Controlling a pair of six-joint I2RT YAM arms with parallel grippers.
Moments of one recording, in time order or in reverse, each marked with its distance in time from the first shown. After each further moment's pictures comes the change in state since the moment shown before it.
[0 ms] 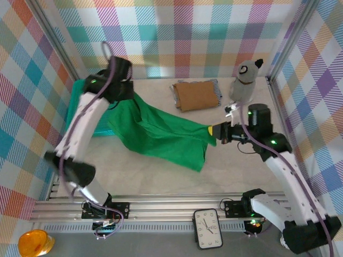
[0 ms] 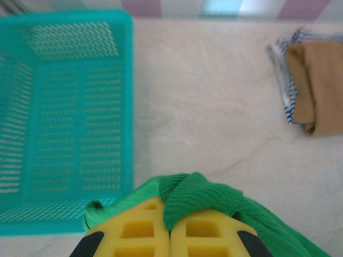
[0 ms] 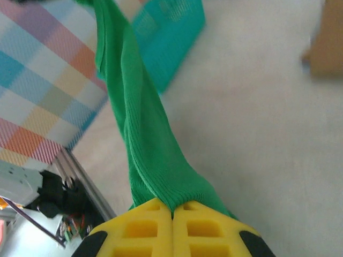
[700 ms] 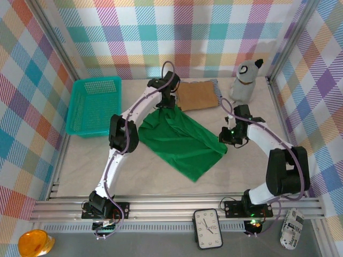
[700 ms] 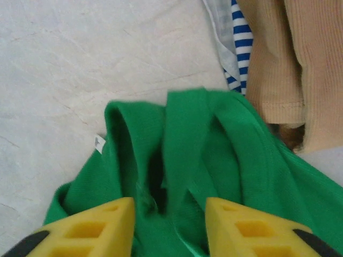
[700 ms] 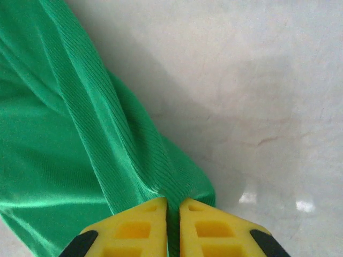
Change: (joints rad) left arm -0.155 0.747 0.429 0.071 0.106 -0.024; right arm -0.142 0.538 -0.032 -0.015 0.383 0.018
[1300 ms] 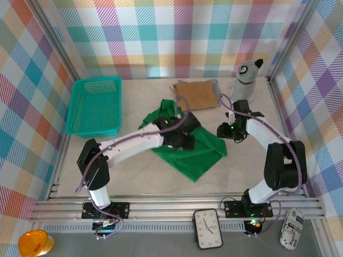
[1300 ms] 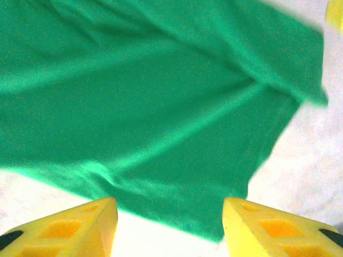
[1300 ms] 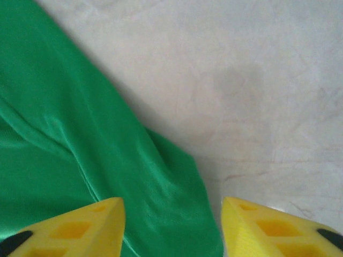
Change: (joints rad) left arm -0.505 -0.679 -0.887 0.197 0.074 -0.449; right arm -0.005 0.034 0.050 -0.019 0.088 -0.044
